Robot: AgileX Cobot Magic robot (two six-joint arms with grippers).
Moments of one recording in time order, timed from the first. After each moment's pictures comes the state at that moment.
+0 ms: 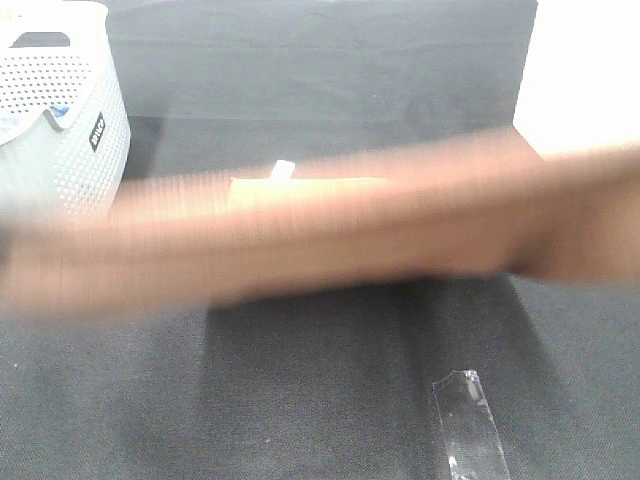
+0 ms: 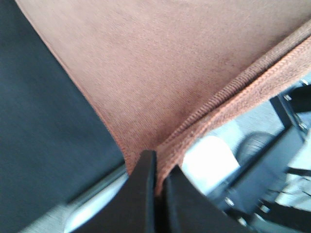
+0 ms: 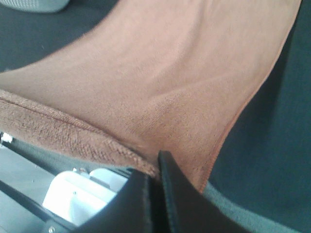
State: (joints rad) left arm -0.35 0.93 -0.84 -0.53 1.12 0.11; right arm 0.28 0.79 -0.94 0.29 1.20 0.01
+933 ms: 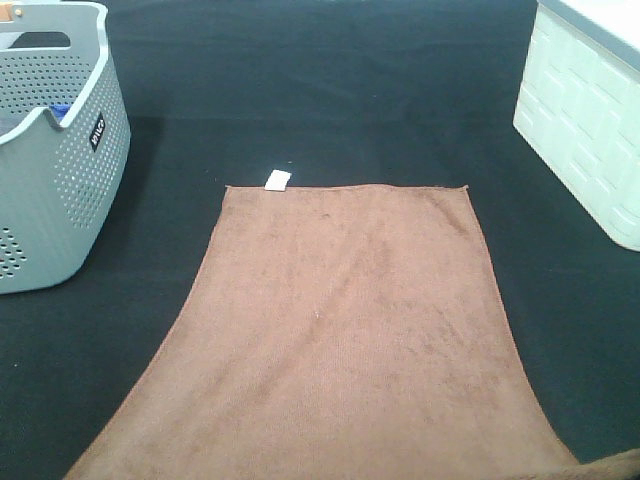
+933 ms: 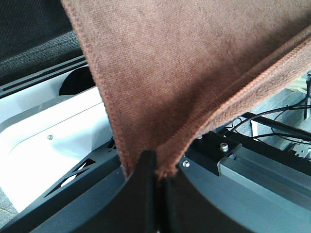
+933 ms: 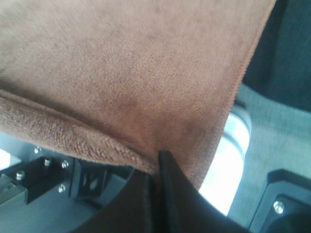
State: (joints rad) left arm -0.34 0.93 -0.49 -0.67 1.14 0.07; right arm 0.27 0.84 -0.55 0.39 1.20 -0.04
